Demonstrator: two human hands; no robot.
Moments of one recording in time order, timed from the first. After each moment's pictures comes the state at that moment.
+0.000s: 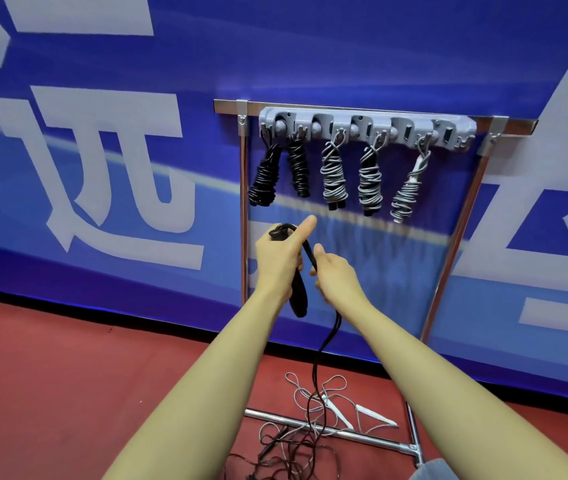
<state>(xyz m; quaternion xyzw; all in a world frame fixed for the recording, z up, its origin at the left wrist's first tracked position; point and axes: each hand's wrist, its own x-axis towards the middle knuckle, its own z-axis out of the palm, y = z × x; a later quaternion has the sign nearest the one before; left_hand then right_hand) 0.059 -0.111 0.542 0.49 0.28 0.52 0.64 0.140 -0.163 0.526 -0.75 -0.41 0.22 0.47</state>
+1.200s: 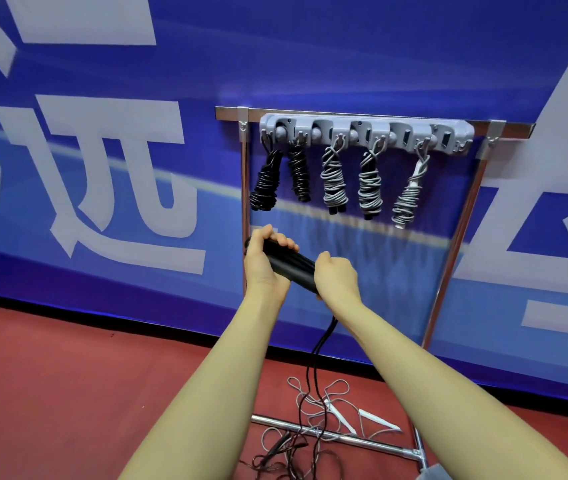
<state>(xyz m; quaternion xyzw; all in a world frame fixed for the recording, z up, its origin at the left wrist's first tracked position) 0.046 -0.104 0.546 0.23 0.15 0.52 0.81 0.136 -0.152 0.525 -0.80 -0.31 0.18 0.49</state>
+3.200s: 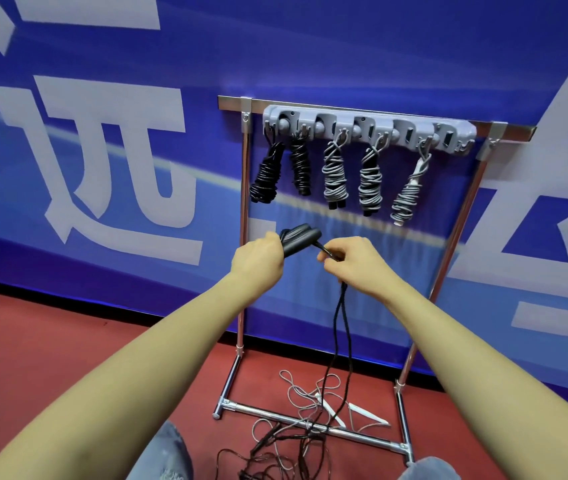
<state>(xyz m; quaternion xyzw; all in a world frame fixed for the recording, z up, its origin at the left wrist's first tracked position) 0.030 -0.077 0.531 0.88 0.43 0.19 -0.03 0.179 -0.182 0.552 -0.71 -0.62 0.09 0.32</state>
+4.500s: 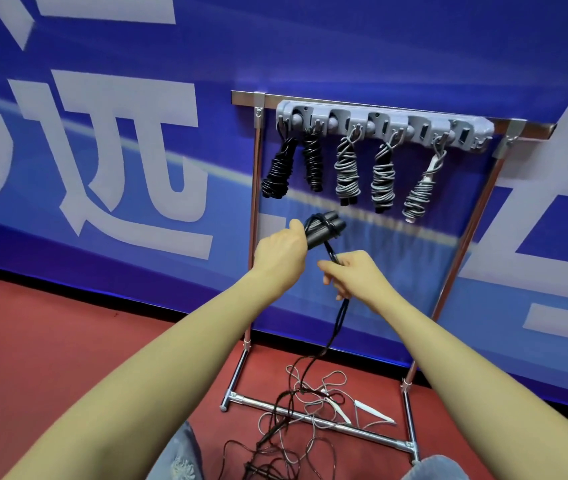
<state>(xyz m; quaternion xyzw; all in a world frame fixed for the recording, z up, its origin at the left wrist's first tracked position) 0.037 -0.093 0.537 0.89 0.39 0.23 -0.05 0.158 -0.179 0.527 -0.71 -0.50 0.24 0.44</state>
